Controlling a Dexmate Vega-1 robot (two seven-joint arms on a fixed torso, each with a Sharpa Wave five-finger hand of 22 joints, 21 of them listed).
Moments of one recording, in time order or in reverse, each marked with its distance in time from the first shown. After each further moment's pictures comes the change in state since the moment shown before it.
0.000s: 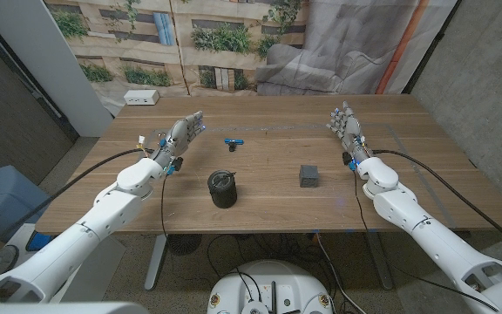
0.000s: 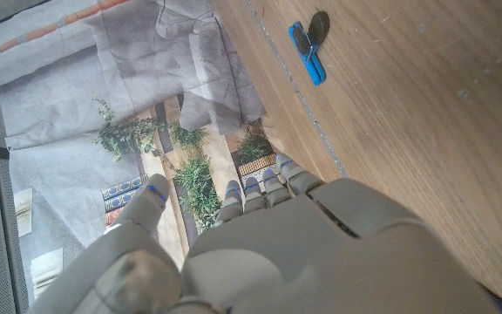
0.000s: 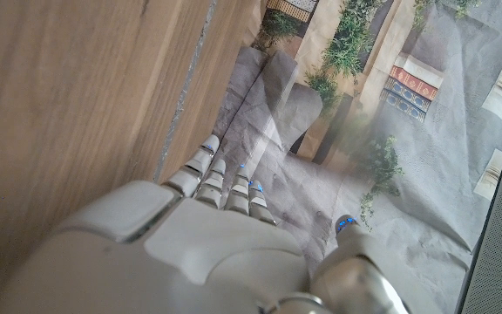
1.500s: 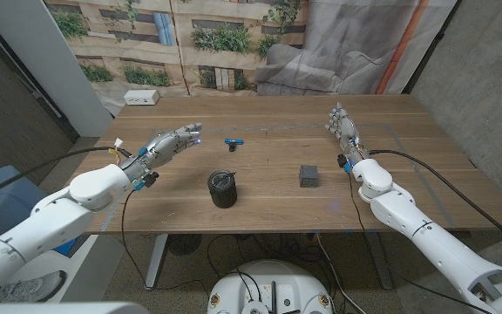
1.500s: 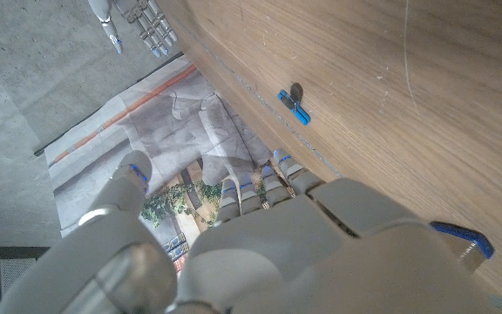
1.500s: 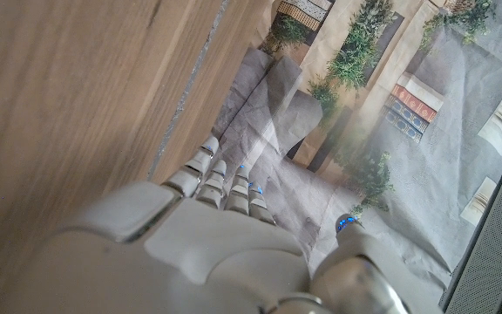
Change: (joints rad) left arm 0.308 0.315 -0.194 -0.257 0.007 -0.019 -0.118; left_hand 0.160 -0.089 -0.003 -0.121 0.000 0.007 -0.064 0.017 0.000 0.031 -0.060 -0.012 0.000 0.018 -0.001 -0.004 0.005 0.028 0.000 -0.006 0.000; right arm -0.044 -0.019 -0.020 -0.126 -0.110 -0.075 -0.140; right_hand 0.008 0.008 0.003 -0.008 0.004 -0.020 -0.001 0.000 0.000 -0.016 -0.009 0.000 -0.021 -0.011 -0.011 0.003 -0.028 0.011 -0.011 -0.036 0.000
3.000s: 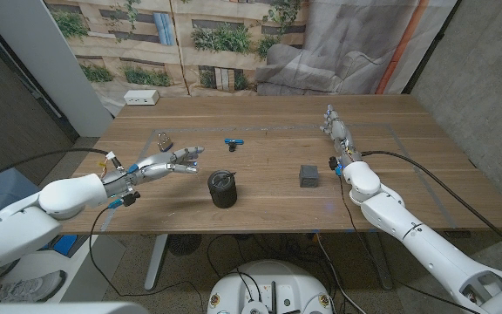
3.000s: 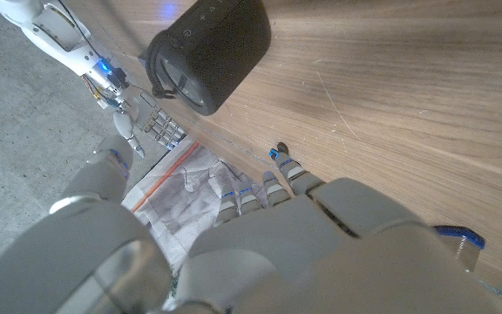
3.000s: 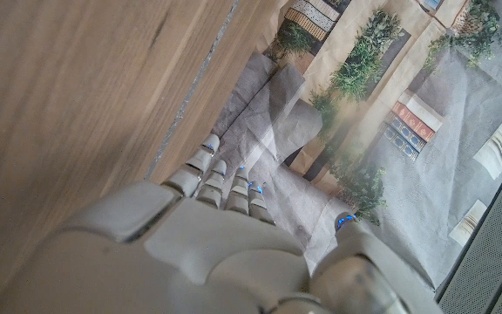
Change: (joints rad) left arm 0.164 0.069 -0.136 0.025 0.213 -0.135 -0.172; left_hand 0.113 -0.113 -0.015 -0.001 0.001 -0.050 -0.036 0.000 0.000 -0.057 -0.021 -0.008 0.000 -0.046 -0.004 0.000 0.000 -0.046 0.000 -0.007 0.000; right arm 0.009 0.035 -0.044 0.003 -0.107 -0.012 -0.084; right_hand -0.005 0.005 0.004 -0.004 0.000 -0.009 0.002 0.000 -0.002 -0.011 0.000 0.000 -0.006 -0.004 0.004 0.004 -0.022 0.011 -0.003 -0.030 0.000
